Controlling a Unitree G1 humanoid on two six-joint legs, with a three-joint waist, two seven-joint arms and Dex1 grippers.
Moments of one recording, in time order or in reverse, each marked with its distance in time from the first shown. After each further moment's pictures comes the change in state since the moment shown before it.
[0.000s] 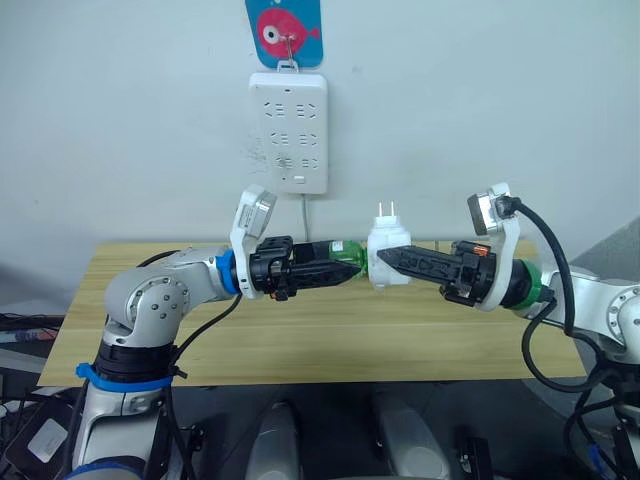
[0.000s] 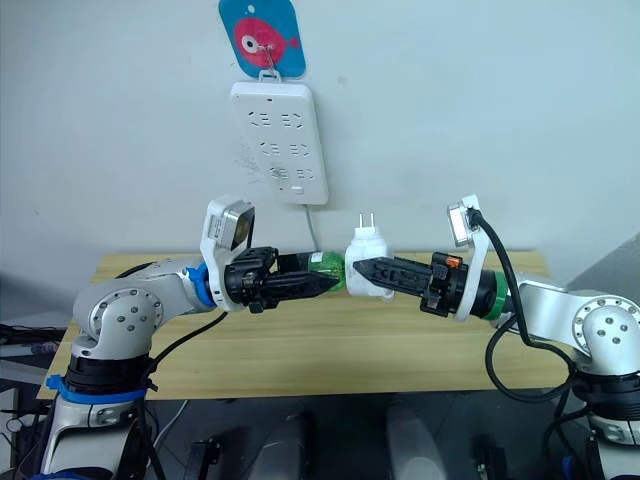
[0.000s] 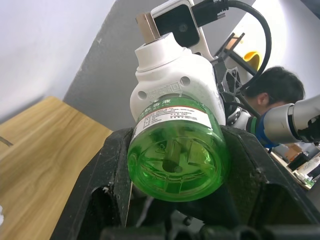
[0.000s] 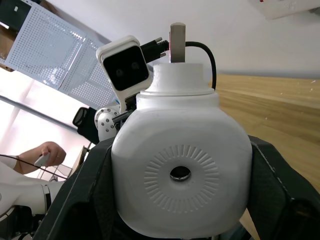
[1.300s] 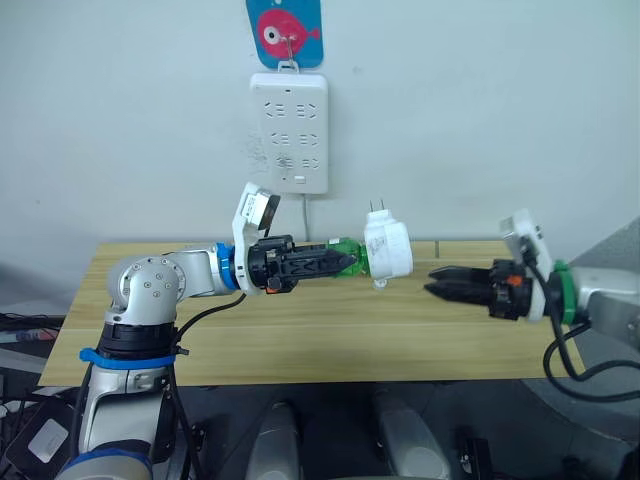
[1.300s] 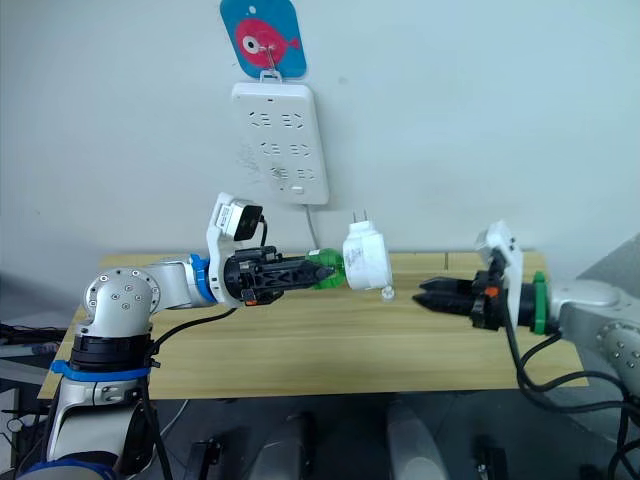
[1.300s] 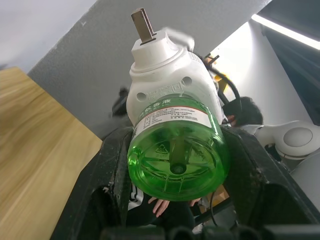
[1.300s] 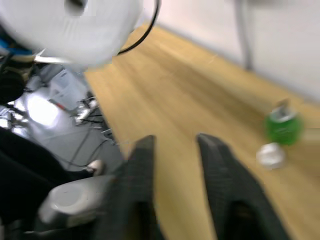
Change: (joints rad) left arm -0.082 -0.023 0.042 0.162 -0.156 0.213 0.070; right arm 0.122 -0.255 -0.087 -0.018 -0.846 -0.156 0.689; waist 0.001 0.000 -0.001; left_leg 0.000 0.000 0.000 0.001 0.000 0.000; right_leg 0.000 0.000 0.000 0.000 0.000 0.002
